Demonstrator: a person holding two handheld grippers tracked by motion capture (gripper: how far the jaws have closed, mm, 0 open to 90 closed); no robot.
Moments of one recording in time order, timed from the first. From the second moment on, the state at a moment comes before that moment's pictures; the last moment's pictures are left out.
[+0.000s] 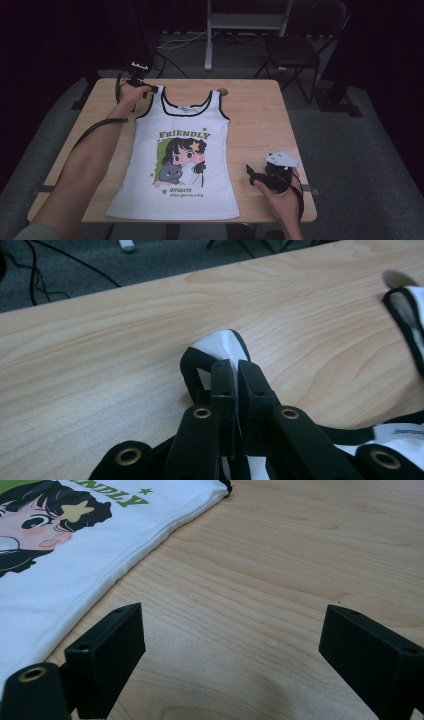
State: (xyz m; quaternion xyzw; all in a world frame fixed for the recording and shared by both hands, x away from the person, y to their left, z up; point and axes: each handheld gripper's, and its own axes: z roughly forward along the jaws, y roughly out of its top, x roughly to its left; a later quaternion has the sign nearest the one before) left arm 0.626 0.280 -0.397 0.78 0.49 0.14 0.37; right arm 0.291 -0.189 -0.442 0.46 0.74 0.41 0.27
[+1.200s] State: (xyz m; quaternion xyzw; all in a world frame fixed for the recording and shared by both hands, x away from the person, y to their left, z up) left arm 0.562 0.275 -0.363 0.75 0.45 0.09 0.47; right arm 0.291 -0.186 -0.442 0.44 0.76 0.40 0.28
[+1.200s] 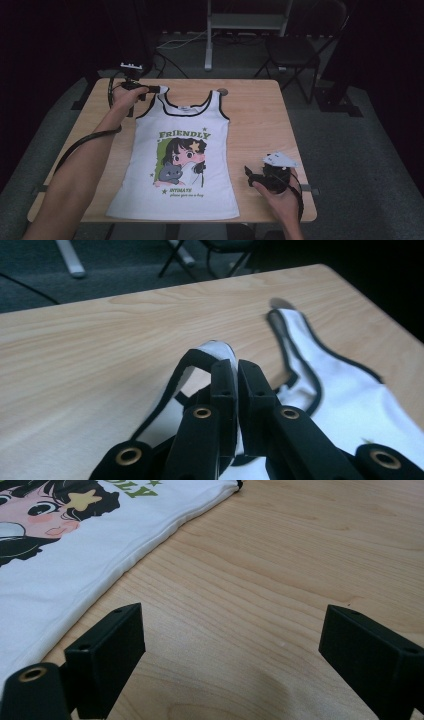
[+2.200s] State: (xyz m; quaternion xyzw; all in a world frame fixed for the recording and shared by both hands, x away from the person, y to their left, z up) left arm 0.465 0.262 -0.375 0.76 0.42 0.11 0.48; right arm 0.290 -0.181 -0.443 0.43 0.77 0.39 0.28
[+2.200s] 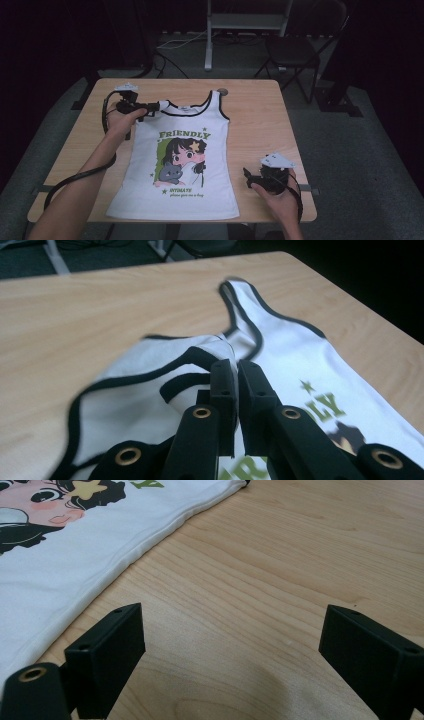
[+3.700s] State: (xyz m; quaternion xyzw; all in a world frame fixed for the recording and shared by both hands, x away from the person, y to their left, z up) left arm 0.399 0.247 -0.401 0.83 0.30 0.16 0.44; right arm 0.289 -0.177 -0.443 0.42 0.78 0.37 0.28
